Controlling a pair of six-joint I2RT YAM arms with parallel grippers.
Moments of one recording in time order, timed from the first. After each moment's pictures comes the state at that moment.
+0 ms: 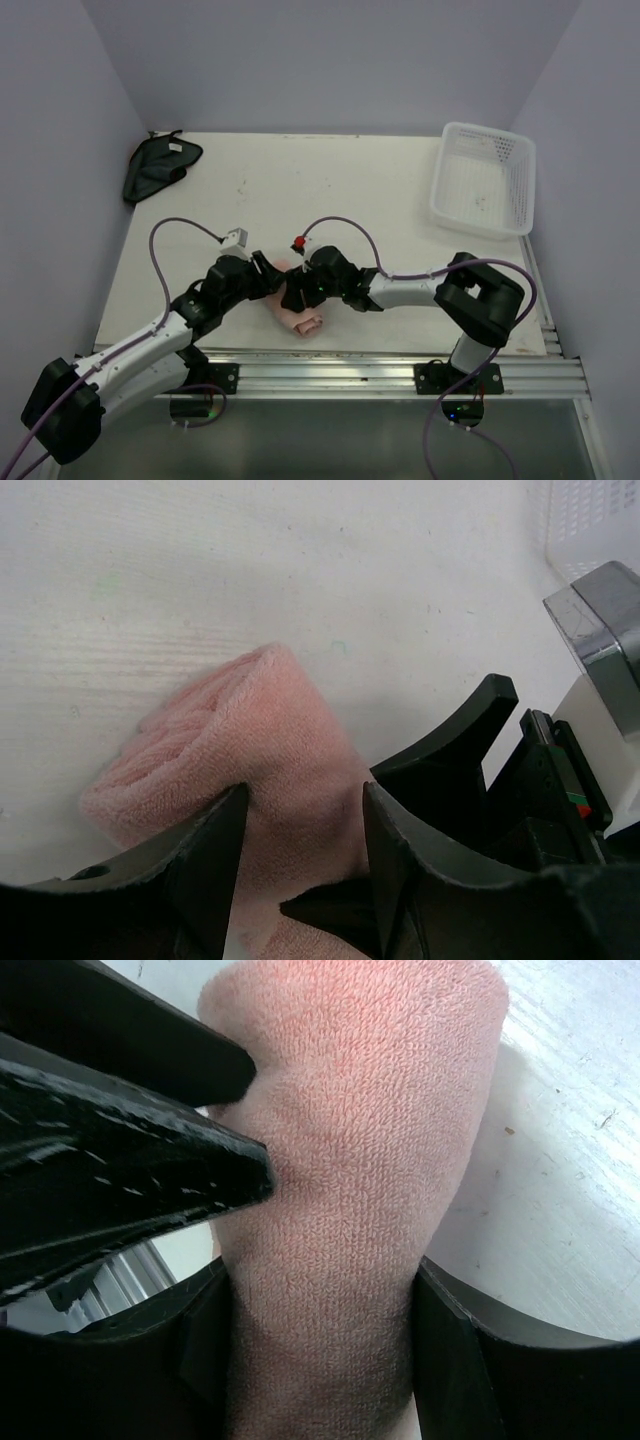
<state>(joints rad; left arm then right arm) -0.63 0.85 0.31 0.01 -0.08 -0.85 1.02 1.72 0.82 0.25 -0.14 0.55</state>
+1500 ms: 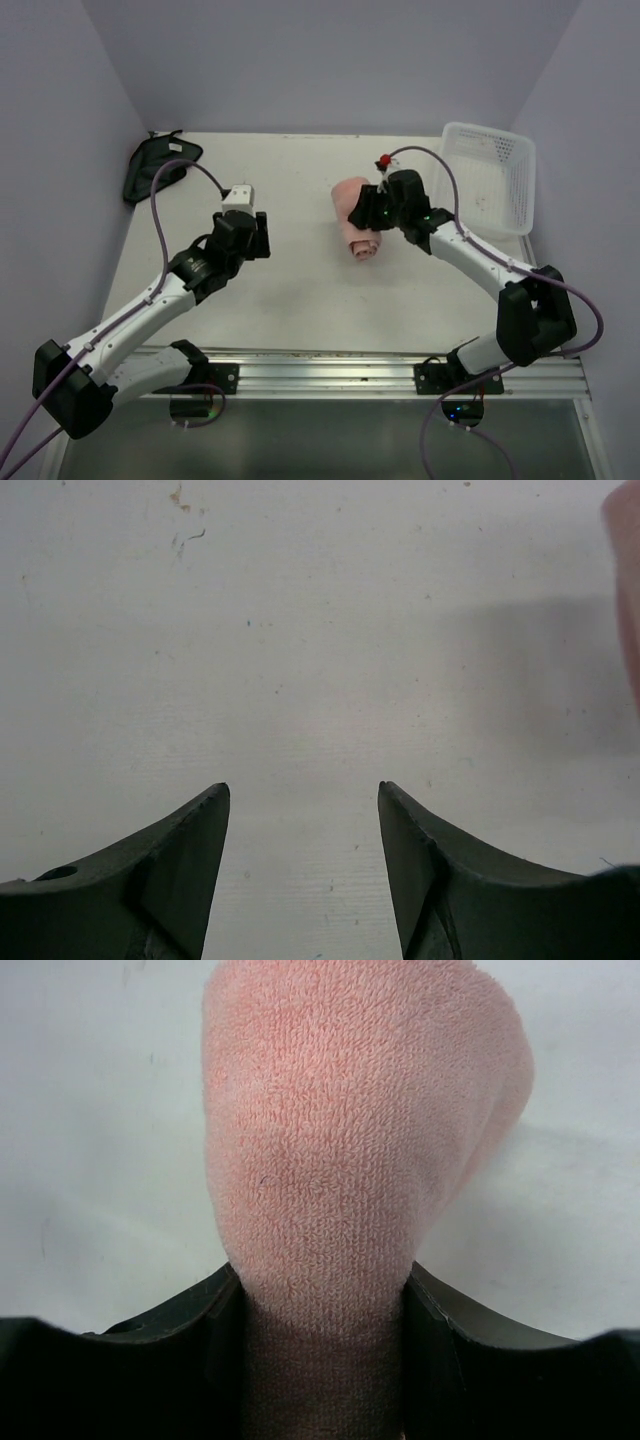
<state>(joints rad) -0.64 1.02 0.83 -0.44 -0.45 -0.44 0.53 1.48 0.99 -0.16 -0.11 0.44</state>
